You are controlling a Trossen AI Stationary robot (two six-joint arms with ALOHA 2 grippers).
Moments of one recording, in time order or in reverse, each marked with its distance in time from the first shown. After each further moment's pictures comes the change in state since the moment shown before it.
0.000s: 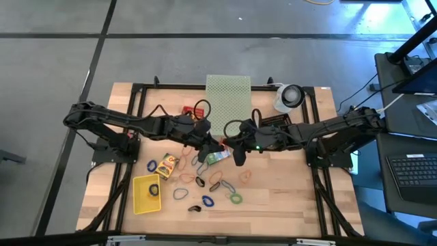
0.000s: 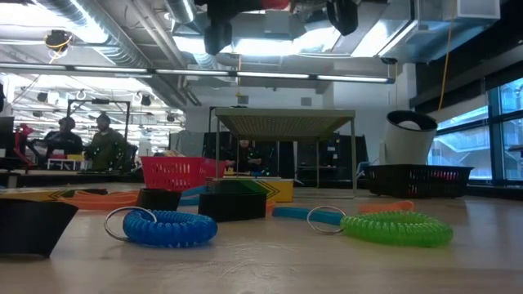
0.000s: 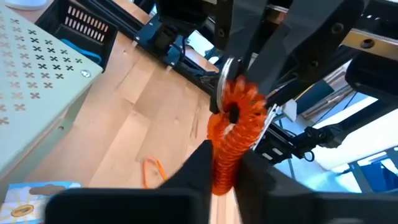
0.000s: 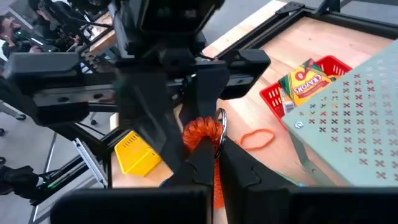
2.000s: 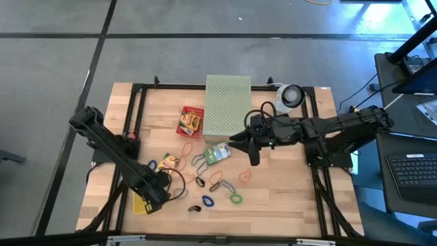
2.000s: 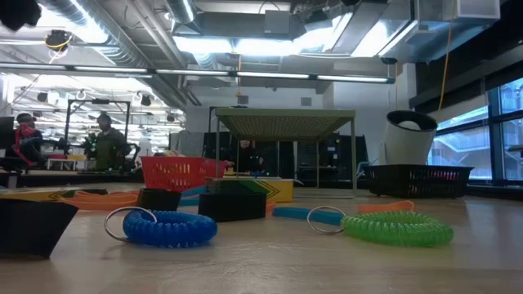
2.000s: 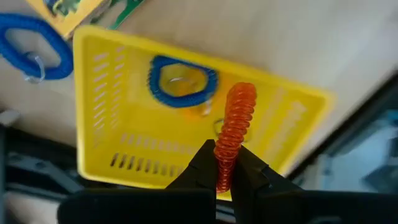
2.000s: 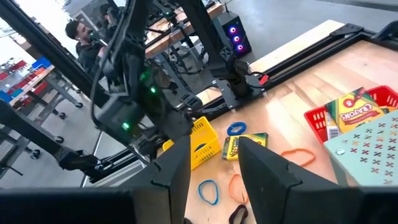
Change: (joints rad) left arm -0.676 0.135 0.075 -1.180 0.135 -0.526; right arm -0.005 -0.127 0.000 0.021 -0.160 -0.094
